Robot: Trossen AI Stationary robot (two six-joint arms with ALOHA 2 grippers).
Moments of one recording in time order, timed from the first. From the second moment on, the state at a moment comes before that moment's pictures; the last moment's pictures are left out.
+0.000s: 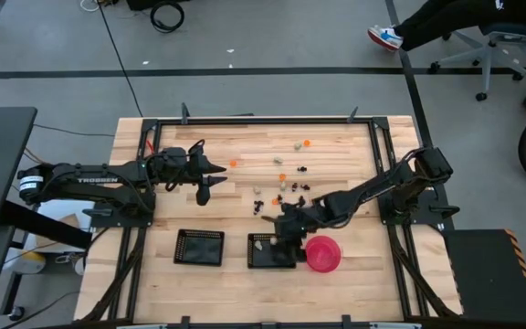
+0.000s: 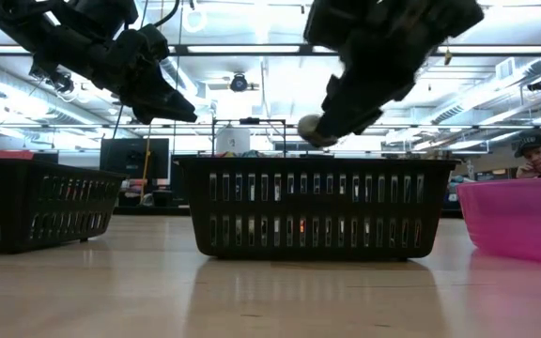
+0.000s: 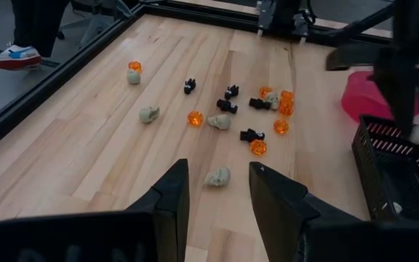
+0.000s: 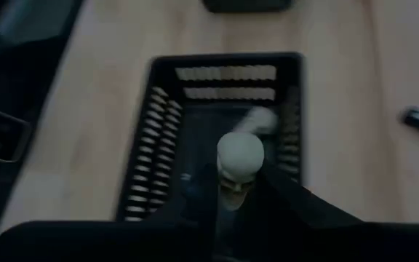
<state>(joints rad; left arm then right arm) 0.24 0.92 0.44 0.09 0.06 -0.06 0.28 1.70 1.01 -0.11 -0.04 0.25</state>
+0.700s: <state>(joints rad) 0.24 0.92 0.44 0.10 0.06 -0.07 0.19 1.71 1.02 -0.12 0.25 0.28</state>
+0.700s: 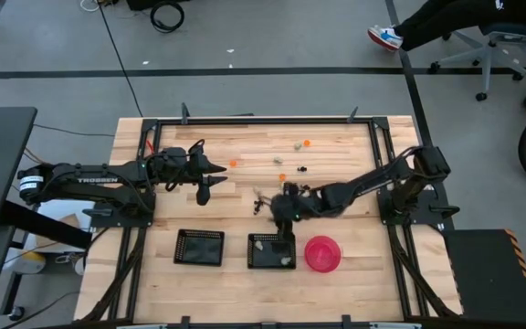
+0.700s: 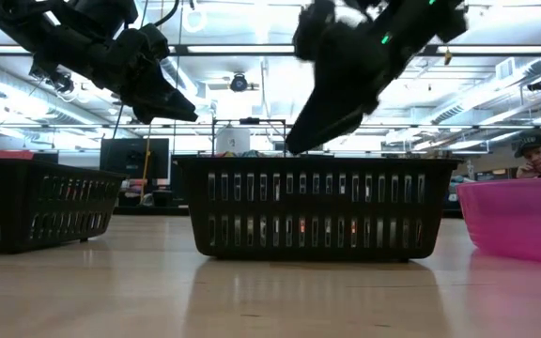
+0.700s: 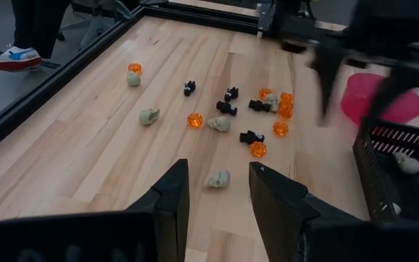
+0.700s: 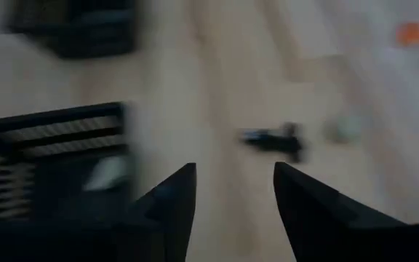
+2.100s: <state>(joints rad) 0.24 0.94 0.44 0.09 0.06 -0.07 -0.04 1.86 0.94 -0.13 0.43 0.24</state>
